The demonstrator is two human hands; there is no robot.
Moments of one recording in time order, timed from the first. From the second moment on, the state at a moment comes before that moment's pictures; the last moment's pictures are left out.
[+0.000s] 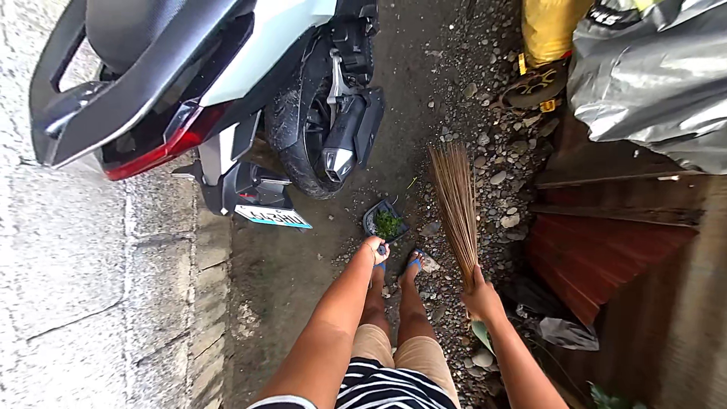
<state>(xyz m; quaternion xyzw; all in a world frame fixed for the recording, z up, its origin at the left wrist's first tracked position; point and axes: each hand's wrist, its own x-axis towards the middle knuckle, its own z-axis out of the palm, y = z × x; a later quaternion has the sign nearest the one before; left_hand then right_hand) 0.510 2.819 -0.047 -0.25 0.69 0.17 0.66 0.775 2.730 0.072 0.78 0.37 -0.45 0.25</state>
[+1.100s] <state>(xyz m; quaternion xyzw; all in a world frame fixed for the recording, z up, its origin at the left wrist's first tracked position) 0.485 2.774 -0.040 -0.32 0.67 0.26 0.62 0.745 2.769 0.080 0.58 0.56 -0.38 0.46</state>
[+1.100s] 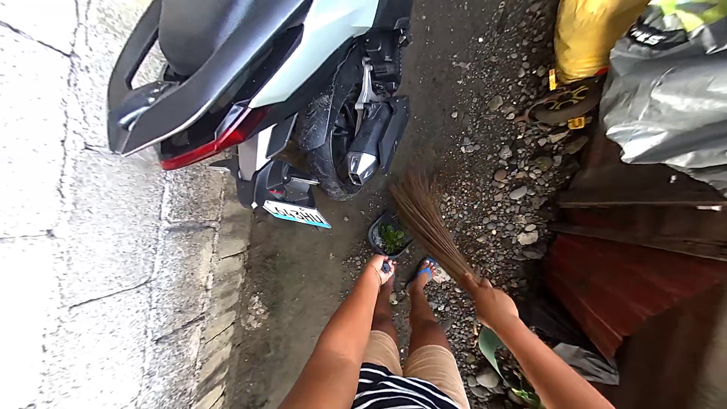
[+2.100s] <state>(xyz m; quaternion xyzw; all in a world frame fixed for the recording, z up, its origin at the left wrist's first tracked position) 0.458 2.758 -0.036 -0.29 0.68 0.23 0.63 0.806 2.645 0.191 0.70 0.37 -0.52 0.32</state>
